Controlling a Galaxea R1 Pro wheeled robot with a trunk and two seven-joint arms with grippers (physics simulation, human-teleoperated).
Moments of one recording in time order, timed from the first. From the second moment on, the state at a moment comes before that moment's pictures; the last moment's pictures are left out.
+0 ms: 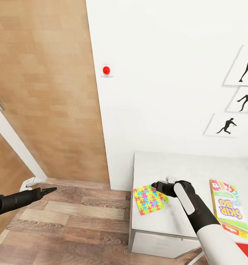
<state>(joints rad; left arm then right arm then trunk) -0.36 0.41 0.33 -1.35 0.33 0.98 -0.65 -0.64 -0.06 0.10 -1.00 -0.67 0.79 -0.28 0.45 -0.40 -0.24</state>
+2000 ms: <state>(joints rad) -0.36 0.41 0.33 -1.35 0.33 0.98 -0.65 -0.64 -0.07 0.10 -0.96 -0.66 0.76 -0.28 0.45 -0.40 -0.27</state>
